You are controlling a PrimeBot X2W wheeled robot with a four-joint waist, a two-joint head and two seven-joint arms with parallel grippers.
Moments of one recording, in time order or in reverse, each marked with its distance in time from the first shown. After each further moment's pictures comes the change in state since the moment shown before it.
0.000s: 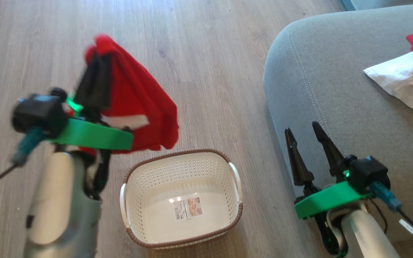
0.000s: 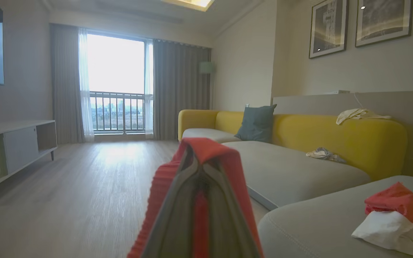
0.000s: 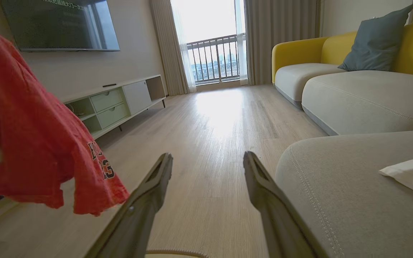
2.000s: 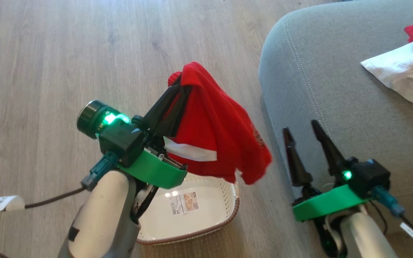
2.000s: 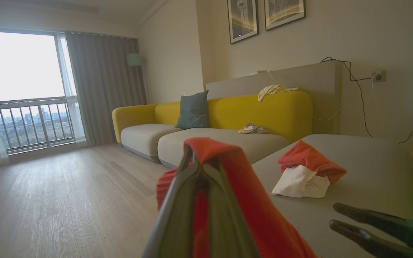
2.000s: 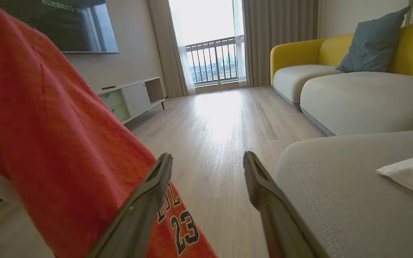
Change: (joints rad) left arm 0.046 0.002 -0.262 -0.082 0.065 -0.061 -0.005; right arm 0.028 0.000 0.004 -0.064 0.000 0.000 0.000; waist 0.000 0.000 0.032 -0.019
